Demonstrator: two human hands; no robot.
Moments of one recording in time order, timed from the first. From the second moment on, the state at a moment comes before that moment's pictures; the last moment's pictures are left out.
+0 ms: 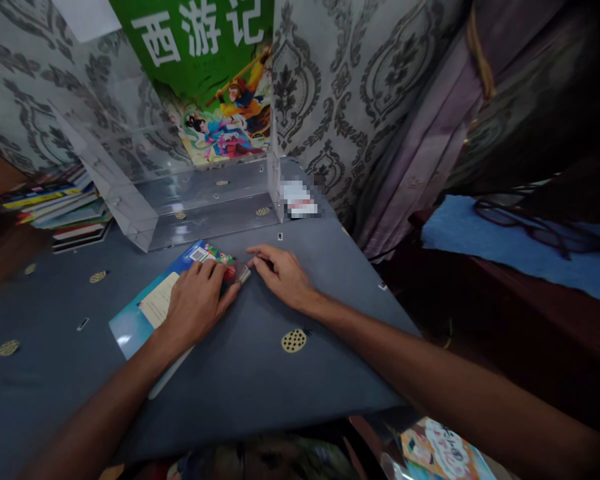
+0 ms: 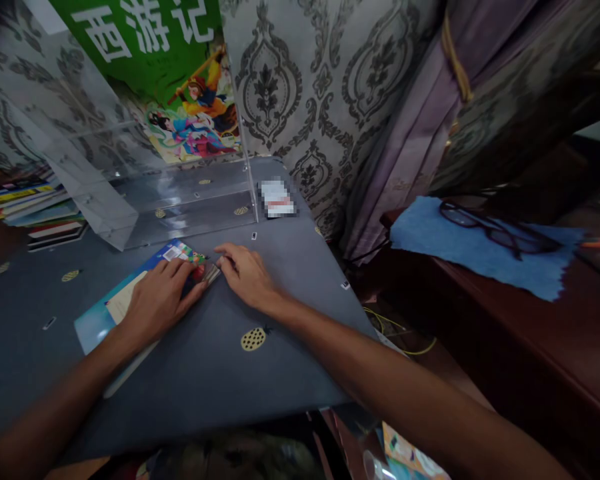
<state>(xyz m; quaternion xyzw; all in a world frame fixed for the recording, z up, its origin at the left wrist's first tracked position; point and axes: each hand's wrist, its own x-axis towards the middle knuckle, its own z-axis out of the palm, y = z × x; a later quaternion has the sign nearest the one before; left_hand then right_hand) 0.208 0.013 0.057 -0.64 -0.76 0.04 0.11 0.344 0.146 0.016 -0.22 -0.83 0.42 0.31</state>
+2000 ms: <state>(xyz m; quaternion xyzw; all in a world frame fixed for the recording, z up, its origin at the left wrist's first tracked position) 0.208 0.011 0.057 -0.64 -0.76 0.01 0.09 0.347 0.145 0.020 -0.21 -0.83 0.42 0.31</state>
